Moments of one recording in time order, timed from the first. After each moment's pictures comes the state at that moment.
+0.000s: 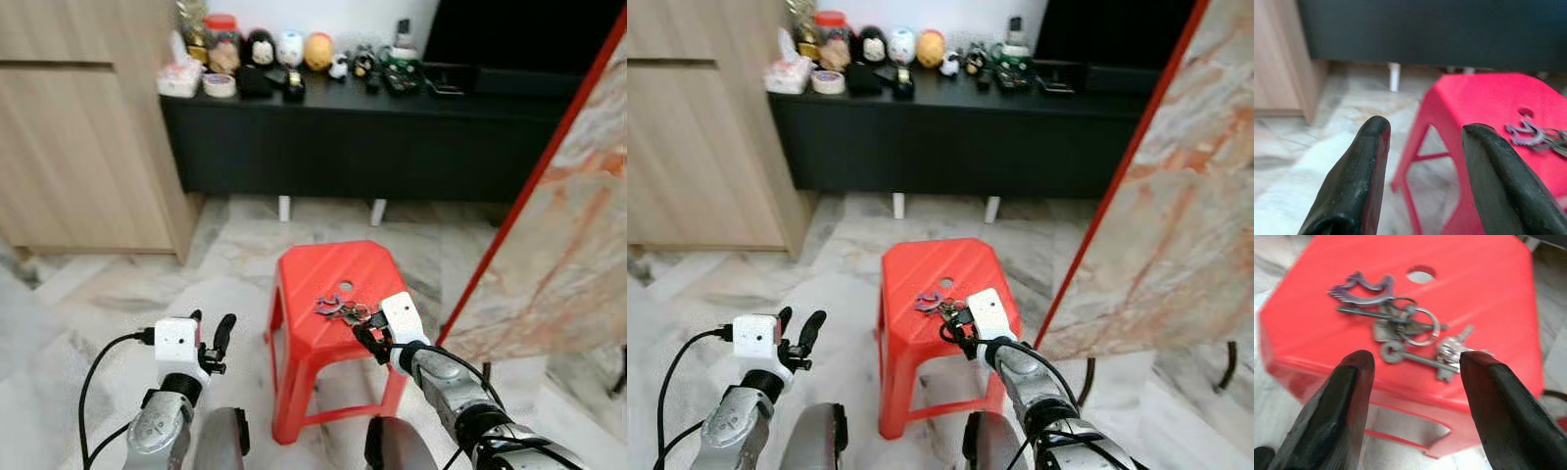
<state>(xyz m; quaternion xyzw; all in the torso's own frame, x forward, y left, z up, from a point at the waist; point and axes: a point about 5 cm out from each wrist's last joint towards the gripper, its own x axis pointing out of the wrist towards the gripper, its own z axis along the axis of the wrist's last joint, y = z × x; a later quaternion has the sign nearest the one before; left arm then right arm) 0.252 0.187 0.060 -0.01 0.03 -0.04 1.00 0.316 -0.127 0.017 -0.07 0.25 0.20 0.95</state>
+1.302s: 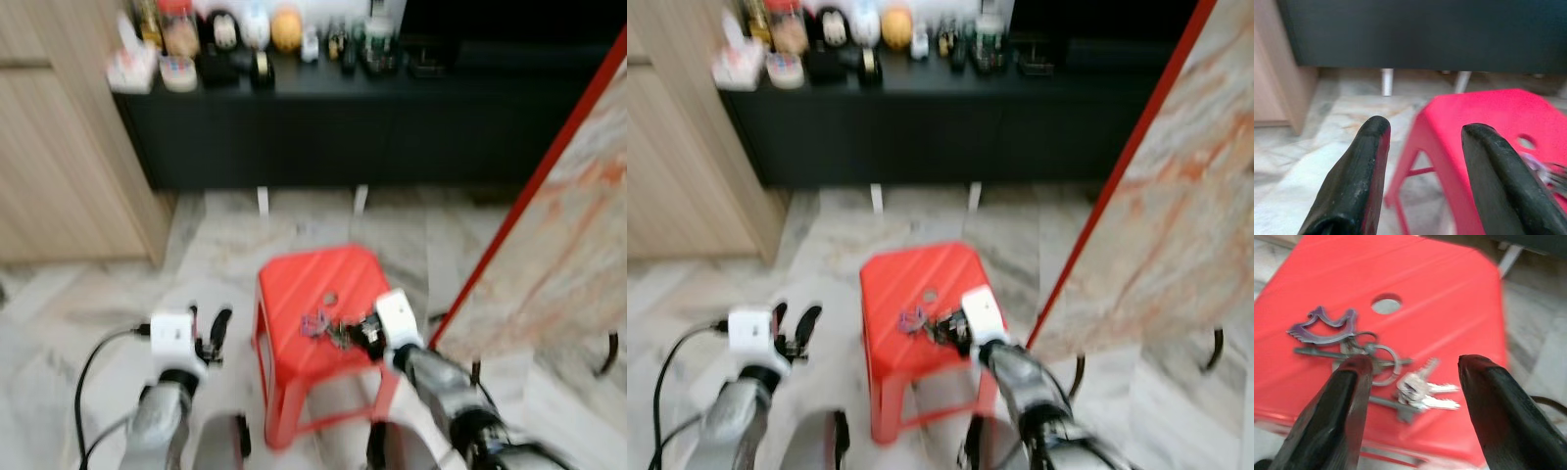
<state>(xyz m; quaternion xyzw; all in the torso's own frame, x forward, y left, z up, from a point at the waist) 0.256 0.183 0.068 -0.01 0.01 -0.04 1.00 0.314 -0.130 0.017 -0.07 0.23 0.21 0.95</state>
